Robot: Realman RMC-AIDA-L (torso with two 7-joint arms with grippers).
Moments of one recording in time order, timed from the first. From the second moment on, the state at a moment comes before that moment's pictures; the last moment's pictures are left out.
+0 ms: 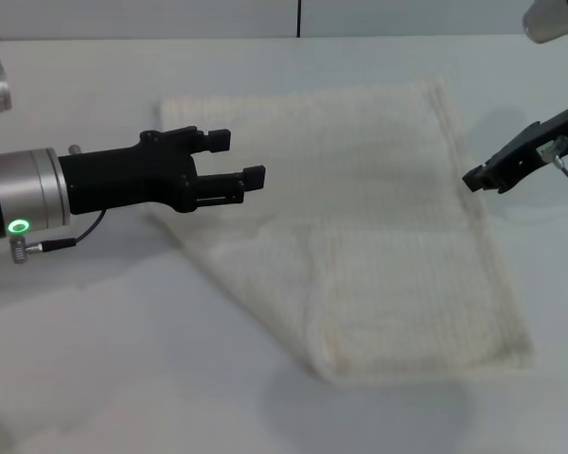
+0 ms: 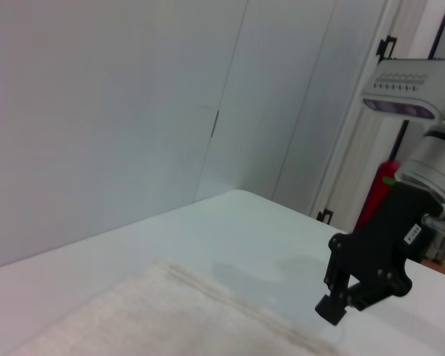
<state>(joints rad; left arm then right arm) -0.50 -2.06 1.04 0.70 1.69 1.38 -1.49 0.75 2.00 -1.00 -0.90 -2.59 -1.40 2.19</state>
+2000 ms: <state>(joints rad) -0.56 -2.07 0.92 0.62 1.43 1.17 -1.29 0.77 2.03 -1.02 -0.81 -2.65 -1.30 2.18</state>
